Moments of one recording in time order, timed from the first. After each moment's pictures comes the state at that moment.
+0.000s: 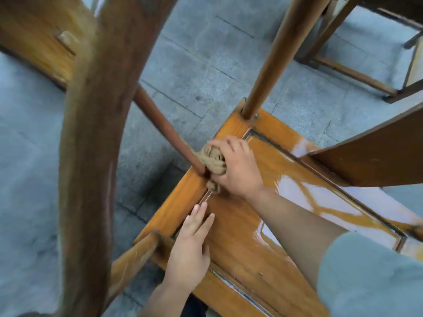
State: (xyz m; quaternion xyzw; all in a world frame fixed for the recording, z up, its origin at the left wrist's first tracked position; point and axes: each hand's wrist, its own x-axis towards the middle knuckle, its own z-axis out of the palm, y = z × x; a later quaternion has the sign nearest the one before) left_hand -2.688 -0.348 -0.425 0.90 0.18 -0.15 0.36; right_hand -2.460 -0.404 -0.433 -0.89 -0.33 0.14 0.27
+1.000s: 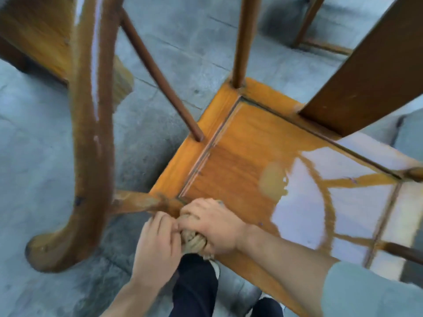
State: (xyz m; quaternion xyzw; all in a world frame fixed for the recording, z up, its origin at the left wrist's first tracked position) left_hand -2.785 -0.340 -0.382 0.94 0.21 -0.02 0.27; right_hand -2.647 -0.472 -0.431 -0.69 -0.63 0.27 0.22
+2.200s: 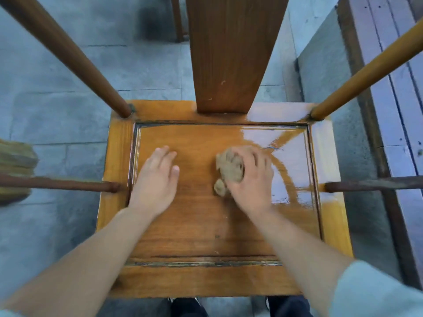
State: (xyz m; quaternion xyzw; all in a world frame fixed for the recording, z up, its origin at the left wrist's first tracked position) left_hand -2.530 -0.381 -0.415 0.96 -0.07 -0.14 0.23; right_hand -2.567 -0.614 -0.449 -0.94 0.10 -0.08 0.31
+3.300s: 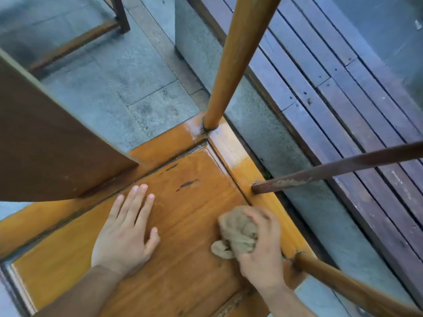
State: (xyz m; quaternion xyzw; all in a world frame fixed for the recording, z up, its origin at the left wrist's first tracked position) left_hand -2.451 -0.491 -0.463 0.87 -0.48 -0.14 0.03; right_hand -2.682 -0.697 -0.442 -0.85 0.39 -0.11 0.35
